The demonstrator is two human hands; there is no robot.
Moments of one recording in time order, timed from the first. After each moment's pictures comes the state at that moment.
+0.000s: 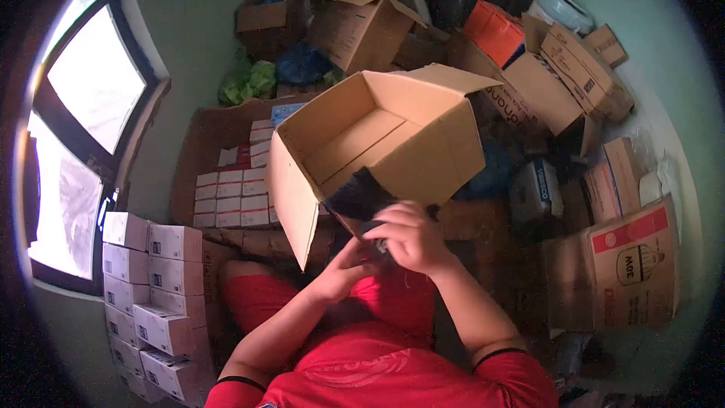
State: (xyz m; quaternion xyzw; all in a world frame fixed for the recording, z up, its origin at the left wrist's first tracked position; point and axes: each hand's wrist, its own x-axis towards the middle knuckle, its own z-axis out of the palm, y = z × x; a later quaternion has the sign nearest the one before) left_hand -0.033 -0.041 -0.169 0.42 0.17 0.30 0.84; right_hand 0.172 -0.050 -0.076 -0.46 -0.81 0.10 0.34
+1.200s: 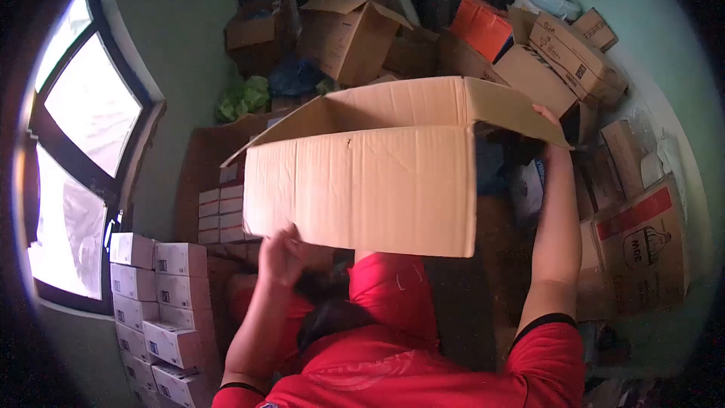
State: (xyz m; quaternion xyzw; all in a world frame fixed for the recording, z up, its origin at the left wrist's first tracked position) left_hand -0.108 0.028 -0.161 0.13 0.21 0.50 0.83; right_hand 0.542 0.008 -0.018 -0.57 -0.33 0.41 0.63
